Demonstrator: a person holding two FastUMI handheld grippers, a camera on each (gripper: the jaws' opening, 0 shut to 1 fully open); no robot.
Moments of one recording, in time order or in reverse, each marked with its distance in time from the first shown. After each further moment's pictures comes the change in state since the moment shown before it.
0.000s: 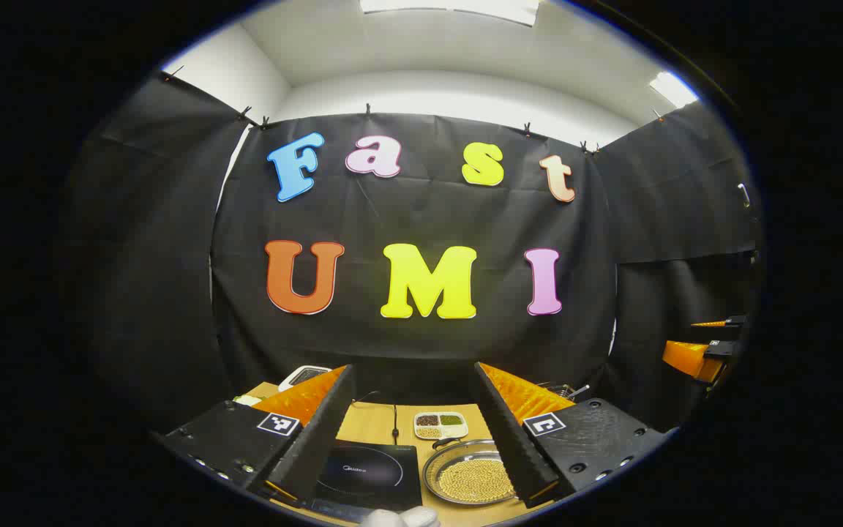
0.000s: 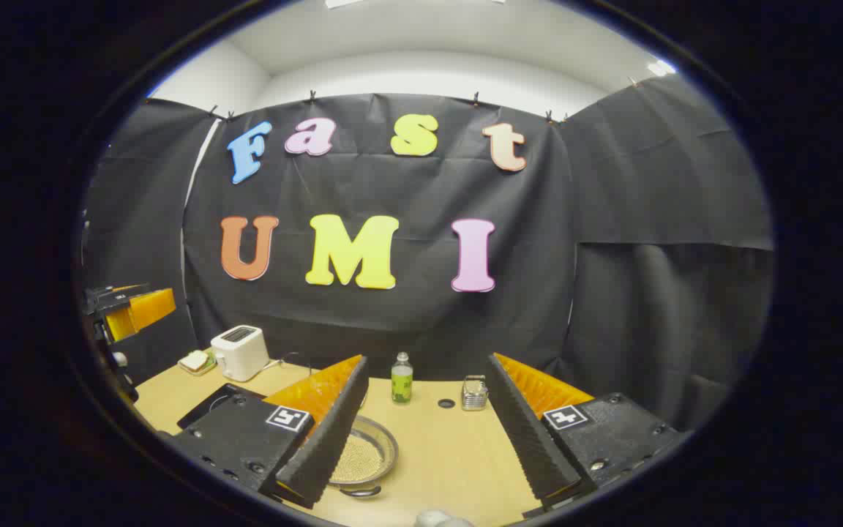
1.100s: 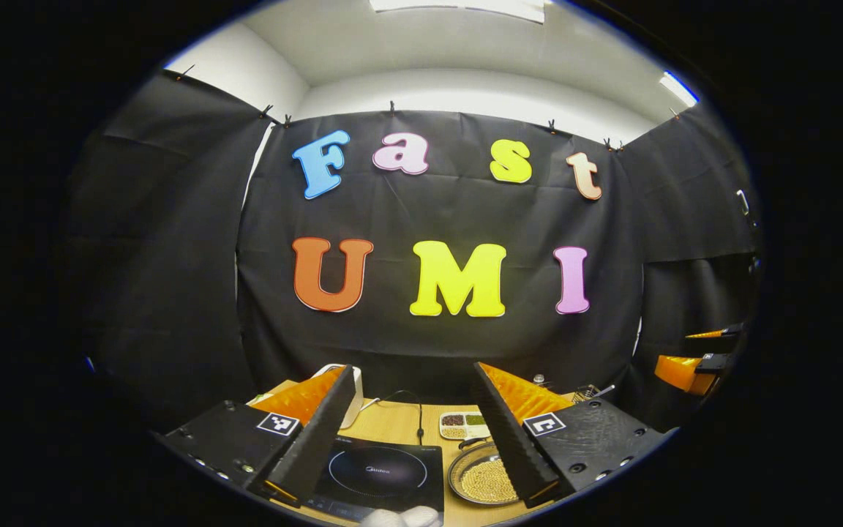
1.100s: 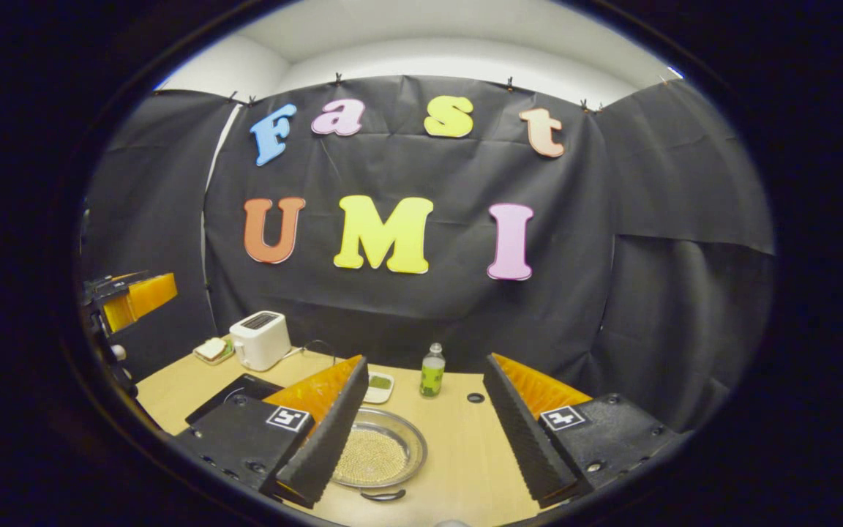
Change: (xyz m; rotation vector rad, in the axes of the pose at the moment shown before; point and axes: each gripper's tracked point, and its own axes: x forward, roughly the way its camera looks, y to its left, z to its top) left arm 0.001 0.037 -0.009 -0.004 0.019 0.079; right arm 0.034 0.051 -0.019 -0.007 0.082 0.094
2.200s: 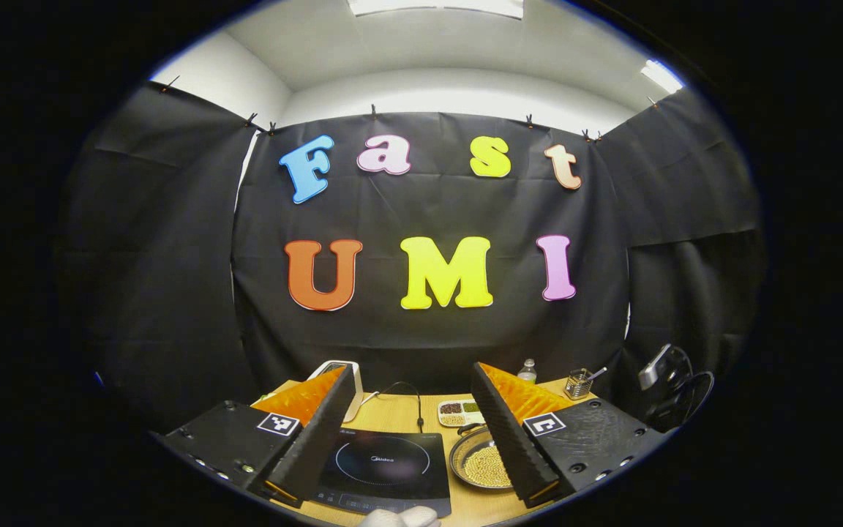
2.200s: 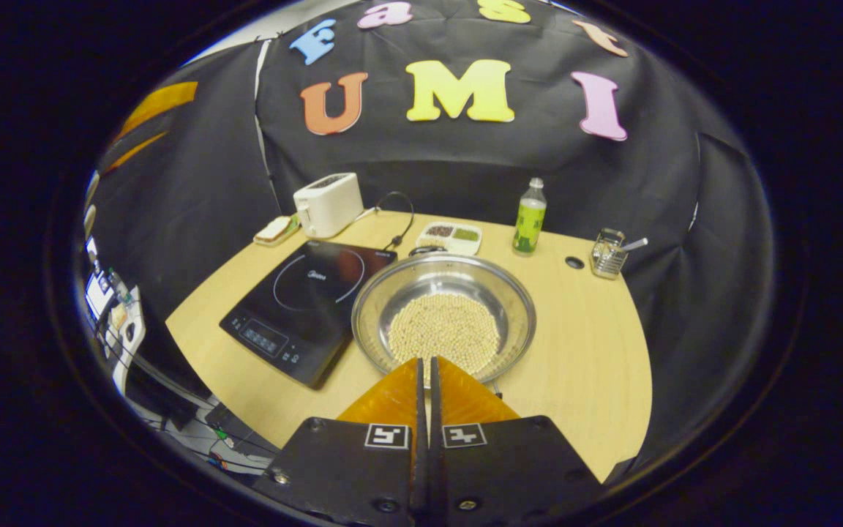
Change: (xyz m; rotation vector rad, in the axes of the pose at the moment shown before) left arm -0.040 -0.006 -0.010 0.059 0.009 -0.028; right arm 0.003 0.089 -0.254 -0.033 0.552 0.283
